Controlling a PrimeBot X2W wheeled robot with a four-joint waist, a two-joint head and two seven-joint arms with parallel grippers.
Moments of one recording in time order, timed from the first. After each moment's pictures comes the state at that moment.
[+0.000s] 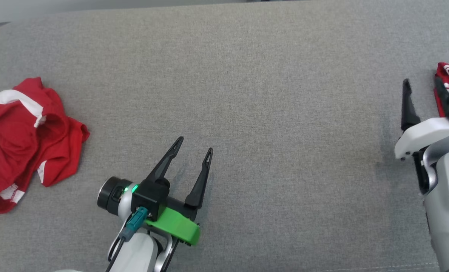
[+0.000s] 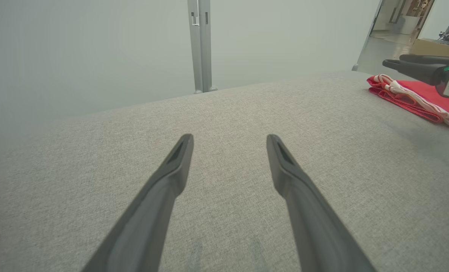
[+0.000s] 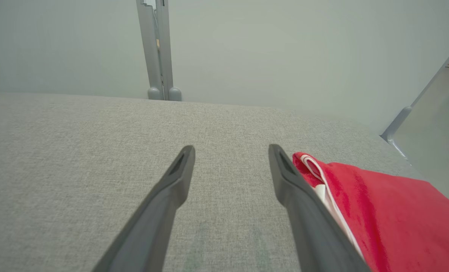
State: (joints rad) left arm -0.25 0.06 -0.39 0.22 -0.12 -0.13 -0.26; right arm -0.61 -0.24 -0.18 0.70 0.00 0.13 -0.26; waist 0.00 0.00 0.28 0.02
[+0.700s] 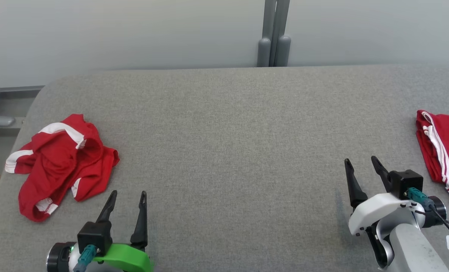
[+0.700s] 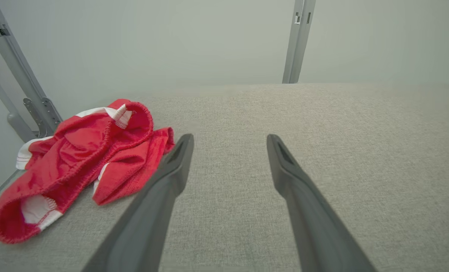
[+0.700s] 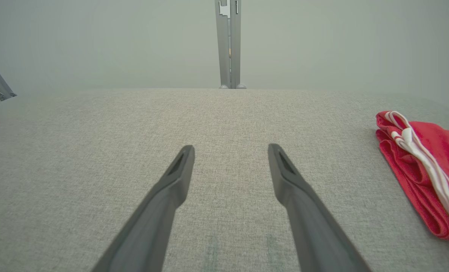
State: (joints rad) left arm -0.04 0.05 -0.09 0.32 -0.10 -0.10 -0.26; right arm -0.27 -0.10 -0.01 0.57 0.12 0.13 -0.26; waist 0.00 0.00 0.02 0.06
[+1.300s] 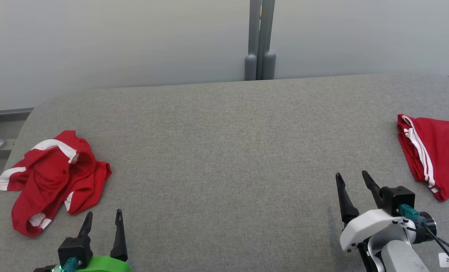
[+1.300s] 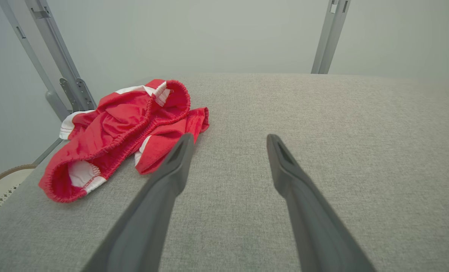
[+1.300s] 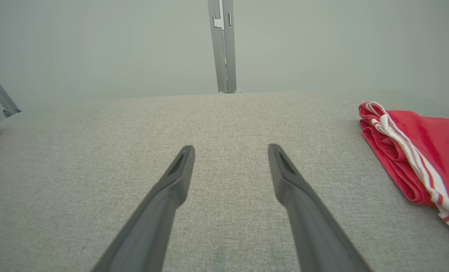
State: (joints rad) left arm -0.01 0.05 0.02 0.40 -0.10 -0.07 -0.26; right arm -0.18 -0.05 0.00 0.51 0.12 0.13 -0.26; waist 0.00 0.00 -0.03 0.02
